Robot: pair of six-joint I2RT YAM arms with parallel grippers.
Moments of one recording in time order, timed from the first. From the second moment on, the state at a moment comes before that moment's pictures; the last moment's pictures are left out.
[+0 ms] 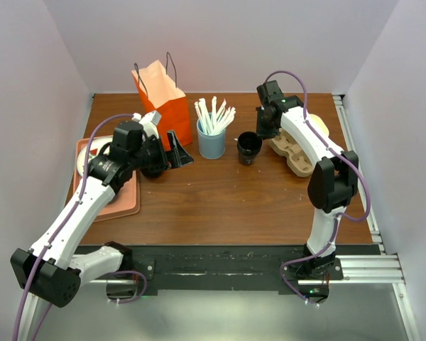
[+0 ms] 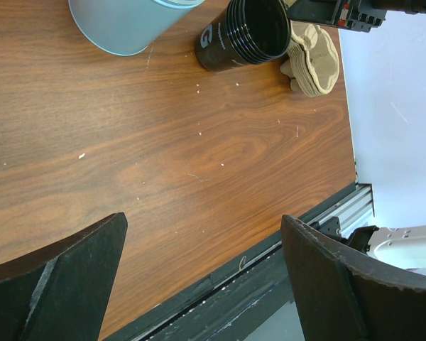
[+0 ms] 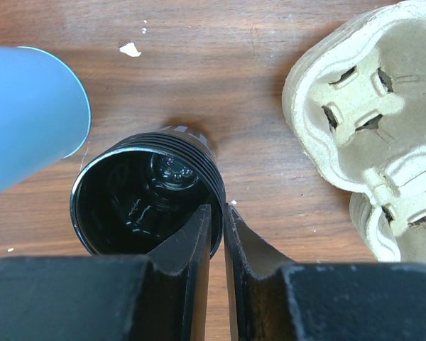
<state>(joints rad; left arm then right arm) -0.38 1.10 1.10 -0.59 0.33 -0.60 0.34 1.94 1.81 -0.93 0.17 0.38</state>
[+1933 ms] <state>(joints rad) -0.38 1.11 1.10 -0.59 0.33 -0.60 0.34 1.99 1.88 -0.96 0.17 0.37</state>
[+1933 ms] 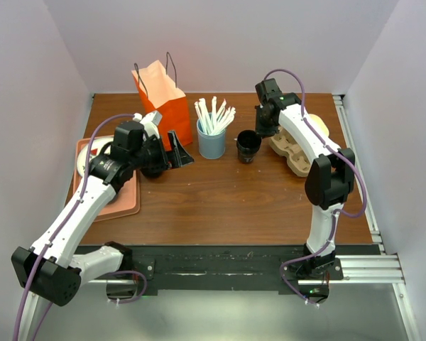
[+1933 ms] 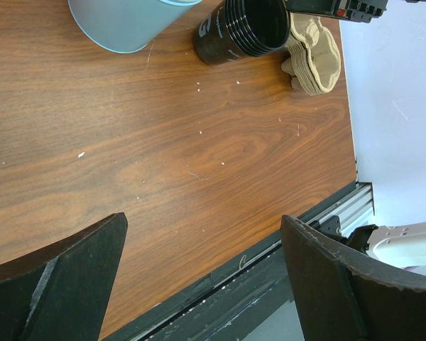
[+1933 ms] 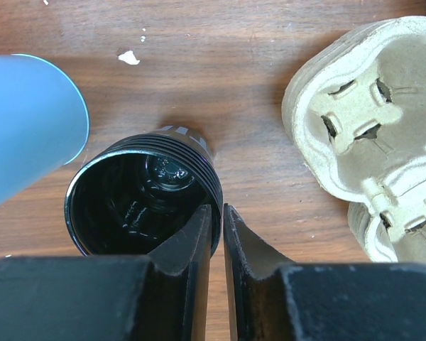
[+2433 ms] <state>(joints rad) -0.38 1.11 1.10 -0.59 0.33 -0.60 0.34 1.99 1.88 -0.96 0.17 0.37</state>
